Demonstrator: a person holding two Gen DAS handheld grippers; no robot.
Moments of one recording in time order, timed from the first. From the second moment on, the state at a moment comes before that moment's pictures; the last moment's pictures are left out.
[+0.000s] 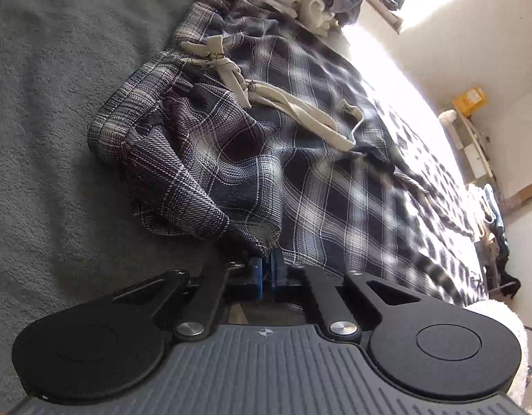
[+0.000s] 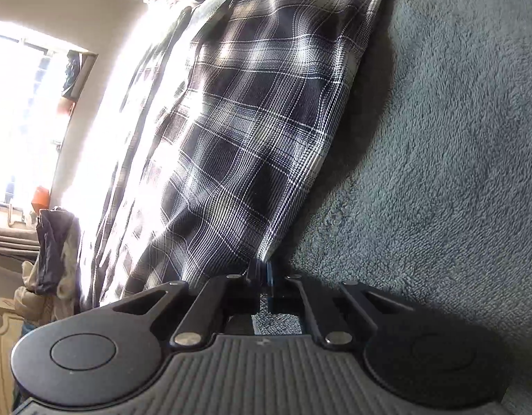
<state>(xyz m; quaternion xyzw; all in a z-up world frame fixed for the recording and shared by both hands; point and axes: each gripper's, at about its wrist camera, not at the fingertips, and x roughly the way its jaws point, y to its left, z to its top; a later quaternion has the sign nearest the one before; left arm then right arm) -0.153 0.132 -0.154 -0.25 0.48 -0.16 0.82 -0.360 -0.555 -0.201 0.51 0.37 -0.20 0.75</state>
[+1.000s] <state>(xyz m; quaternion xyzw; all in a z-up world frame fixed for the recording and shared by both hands) -0.152 0.156 -0.160 -0.27 0.51 -0.19 0.80 -0.294 -0.497 -0.164 0.17 0.53 0.01 0.83</state>
